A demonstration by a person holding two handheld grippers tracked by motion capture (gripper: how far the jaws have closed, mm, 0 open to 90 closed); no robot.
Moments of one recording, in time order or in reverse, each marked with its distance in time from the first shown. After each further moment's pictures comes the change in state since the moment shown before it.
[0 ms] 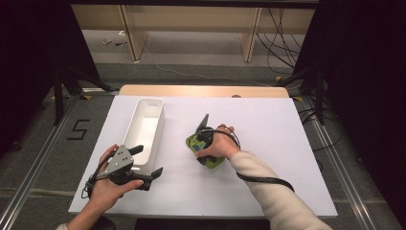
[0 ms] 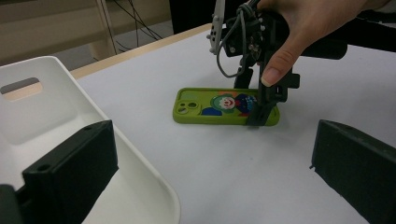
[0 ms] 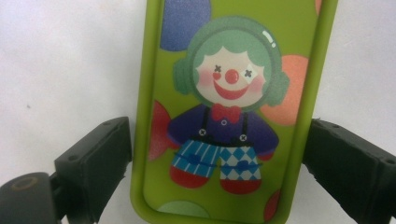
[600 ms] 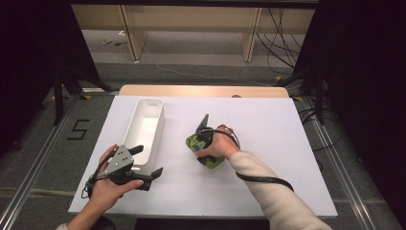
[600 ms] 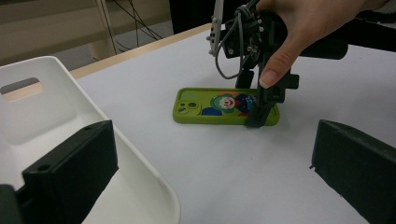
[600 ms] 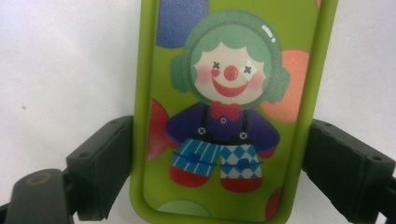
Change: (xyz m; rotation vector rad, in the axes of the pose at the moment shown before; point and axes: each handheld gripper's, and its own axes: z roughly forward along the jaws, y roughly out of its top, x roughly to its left) left arm 0.000 0.000 0.000 0.001 0.000 0.001; right arm 0.001 0.001 0.001 0.021 0.000 0.029
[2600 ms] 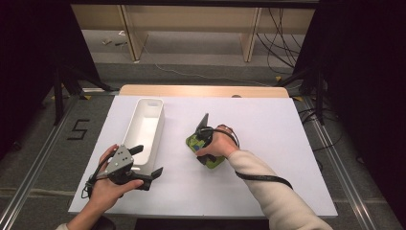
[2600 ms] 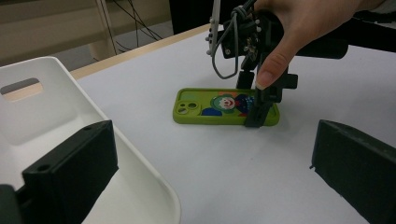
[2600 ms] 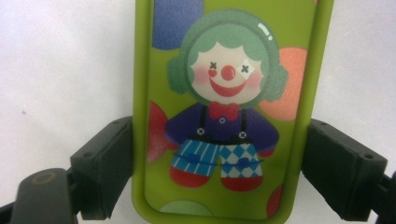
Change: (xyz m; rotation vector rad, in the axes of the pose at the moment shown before) left arm 0.000 0.000 0.000 -0.002 0.000 0.000; right arm -0.001 0.002 0.000 0.017 0.001 0.021
